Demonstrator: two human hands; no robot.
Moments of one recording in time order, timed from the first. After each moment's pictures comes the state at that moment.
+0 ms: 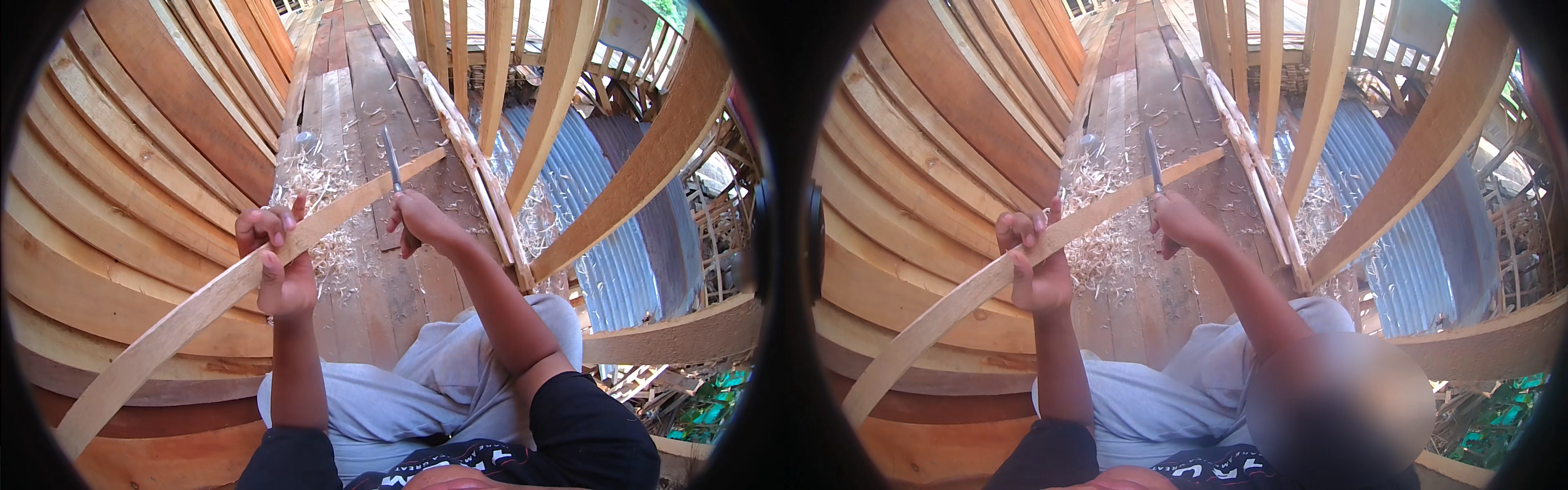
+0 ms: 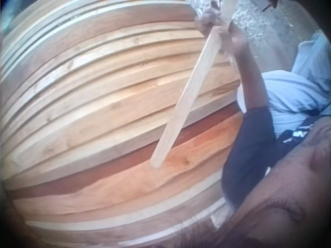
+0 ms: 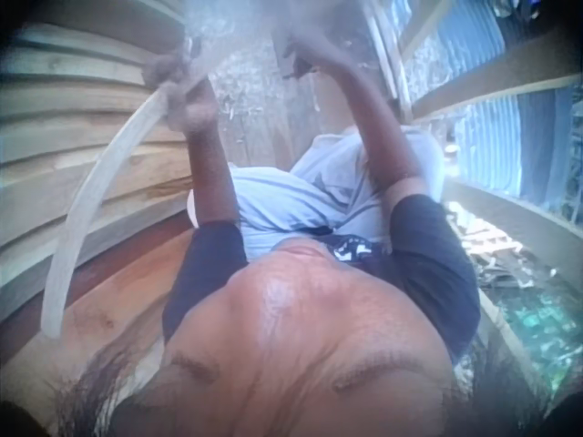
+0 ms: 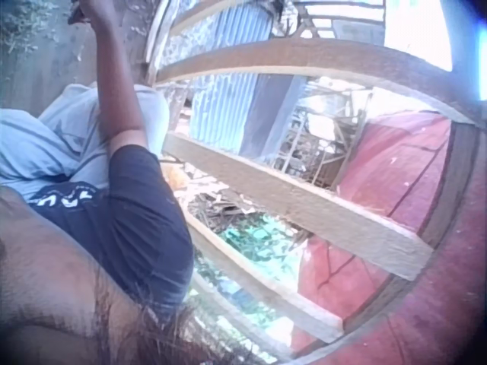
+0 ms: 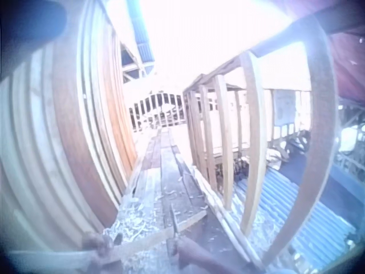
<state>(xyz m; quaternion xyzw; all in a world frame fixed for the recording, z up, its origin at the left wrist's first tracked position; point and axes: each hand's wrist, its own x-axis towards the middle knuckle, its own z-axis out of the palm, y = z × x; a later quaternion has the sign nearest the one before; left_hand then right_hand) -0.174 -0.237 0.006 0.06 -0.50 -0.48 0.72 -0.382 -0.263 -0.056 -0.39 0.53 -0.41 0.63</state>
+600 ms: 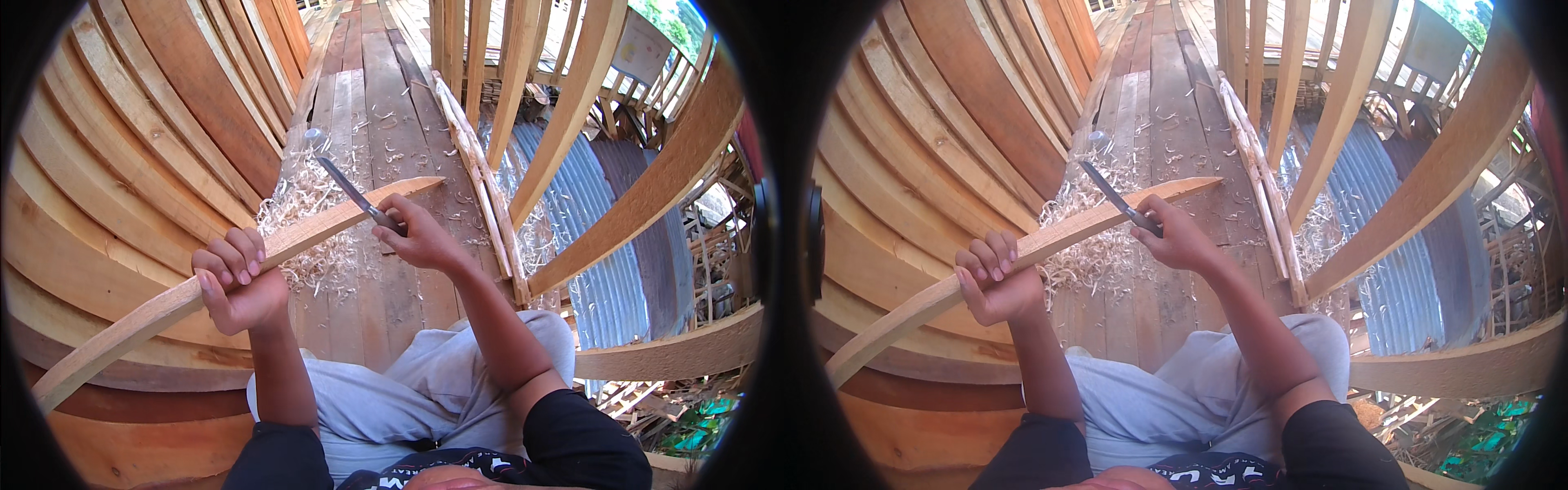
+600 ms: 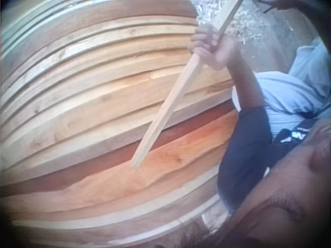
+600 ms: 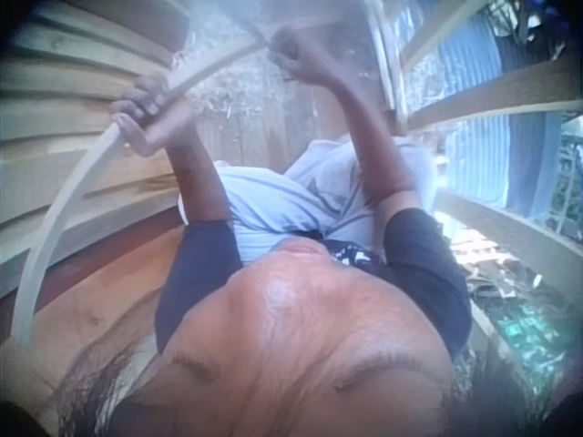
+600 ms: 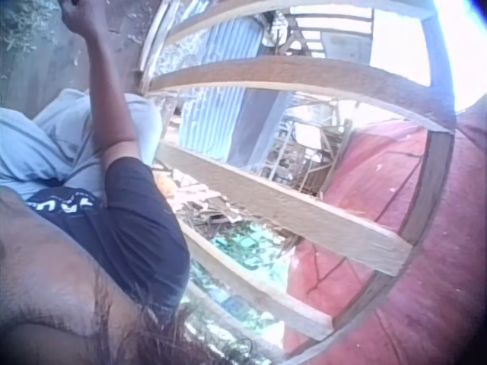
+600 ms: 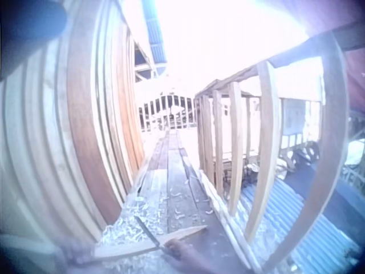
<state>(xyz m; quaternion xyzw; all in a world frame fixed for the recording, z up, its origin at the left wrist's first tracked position) -0.134 -0.225 0.030 0.02 -0.49 -0.38 0.78 -0.360 -0.248 -0.059 -0.64 0.47 -0.44 0.43</state>
